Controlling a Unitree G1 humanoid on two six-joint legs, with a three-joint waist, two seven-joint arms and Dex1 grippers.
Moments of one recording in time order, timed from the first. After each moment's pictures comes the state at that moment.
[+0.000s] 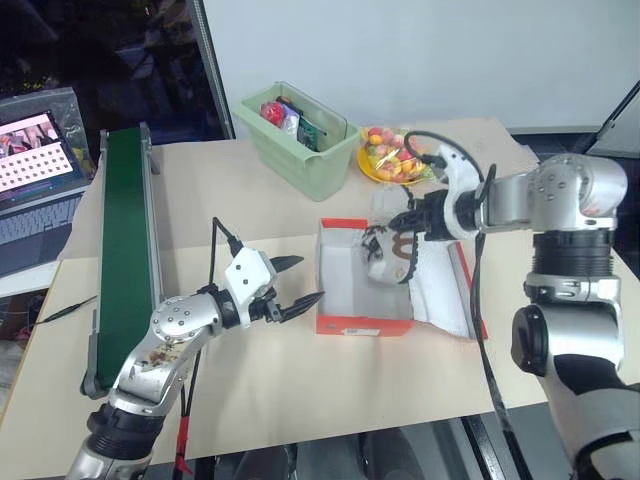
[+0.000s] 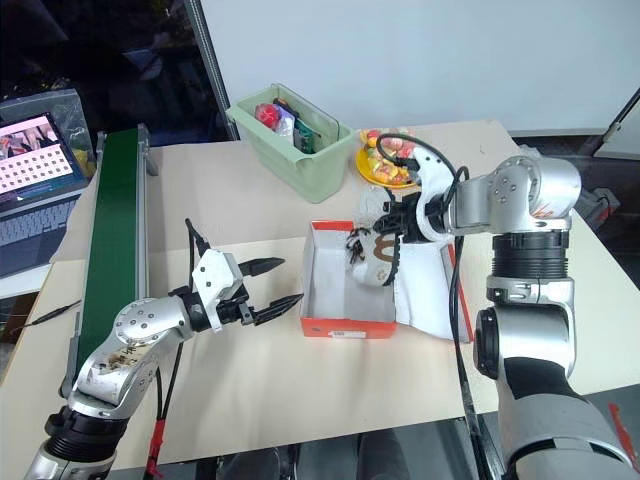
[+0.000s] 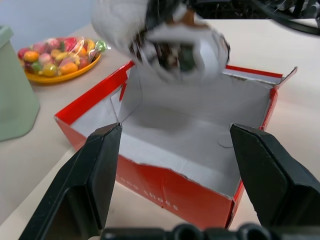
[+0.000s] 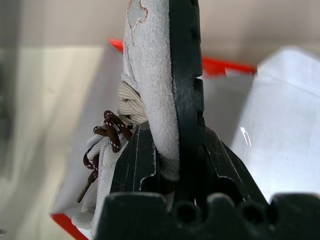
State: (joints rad) left arm -0.22 0.53 -0.11 -0.38 -0.32 0.33 -0.75; right arm -1.08 -0.52 -0.08 0.34 0.61 1.59 0.28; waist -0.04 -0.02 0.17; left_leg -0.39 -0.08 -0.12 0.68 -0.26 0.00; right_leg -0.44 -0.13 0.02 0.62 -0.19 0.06
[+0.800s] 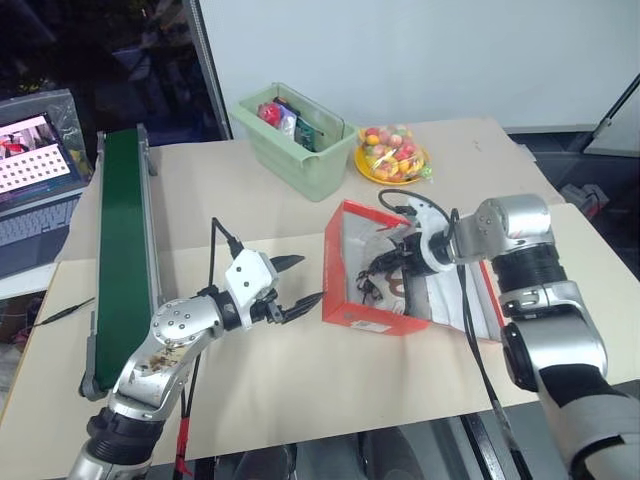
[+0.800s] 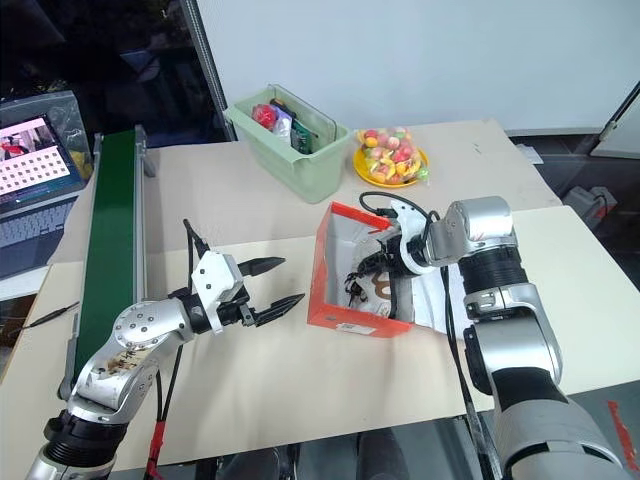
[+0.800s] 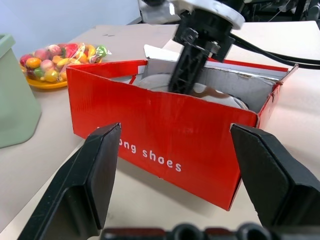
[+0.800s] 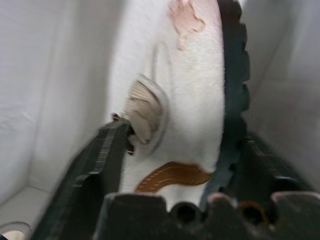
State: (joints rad) left arm -0.20 0.52 -0.11 -0.41 -0.31 0.33 -0.72; right arm -1.09 -0.47 0.12 0.54 0.45 1.42 0.52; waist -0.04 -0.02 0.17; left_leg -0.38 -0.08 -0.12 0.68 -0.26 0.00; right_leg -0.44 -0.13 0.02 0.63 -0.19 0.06
